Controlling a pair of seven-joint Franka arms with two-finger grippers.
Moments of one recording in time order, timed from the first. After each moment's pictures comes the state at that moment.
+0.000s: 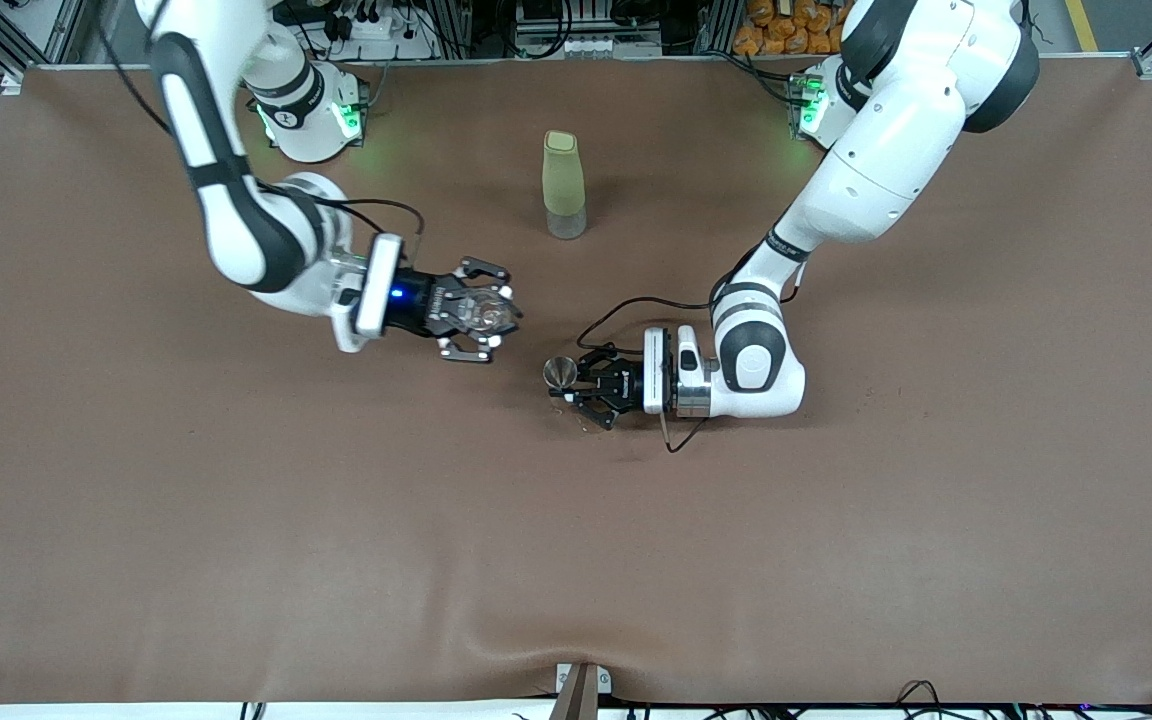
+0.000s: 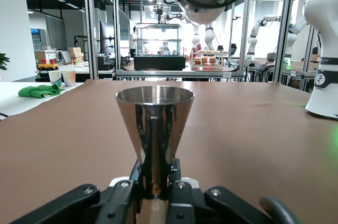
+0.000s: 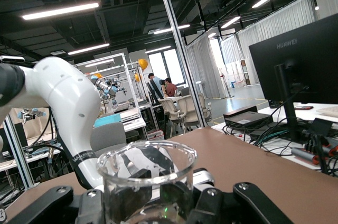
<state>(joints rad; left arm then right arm) -0.31 0.93 -0.26 -1.57 -1.73 2.06 2.53 0.78 0.34 -0.33 -2.13 2.22 1.87 -2.29</state>
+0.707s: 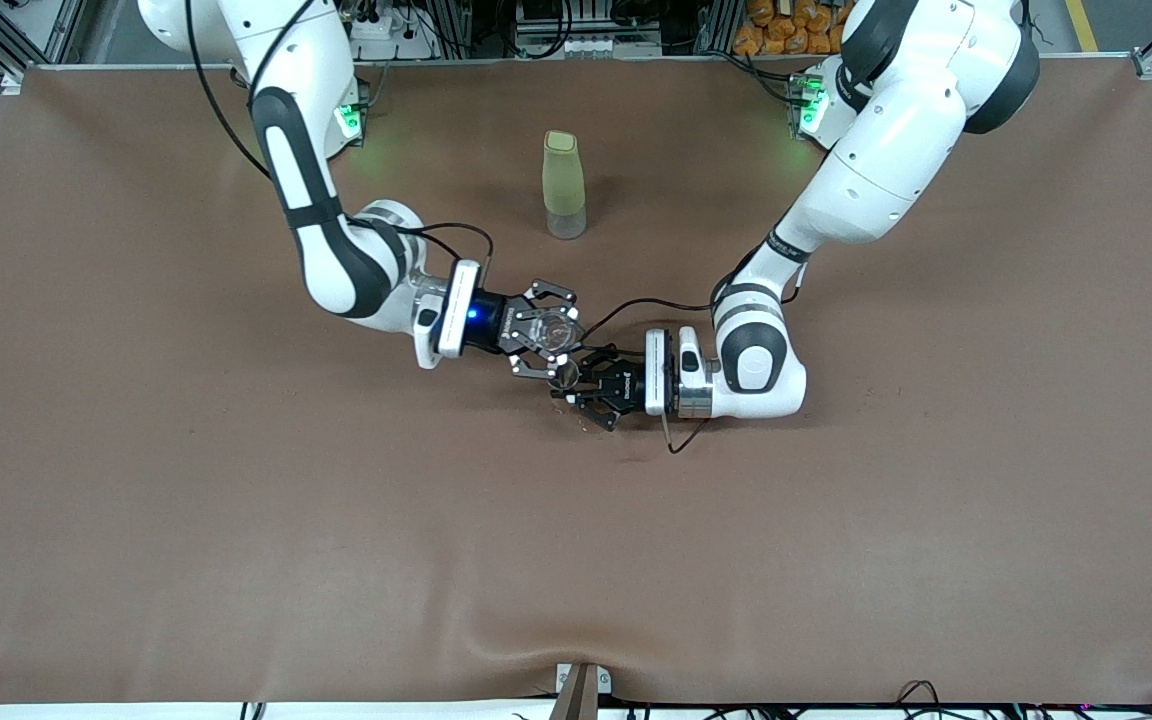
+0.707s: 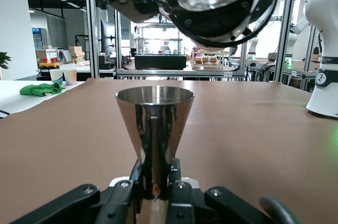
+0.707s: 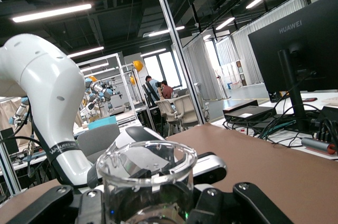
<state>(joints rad) -0.31 0.93 -0.26 -1.57 -1.73 2.06 2.53 0.86 0.51 -0.31 -2.00 2.39 1.89 -2.33</state>
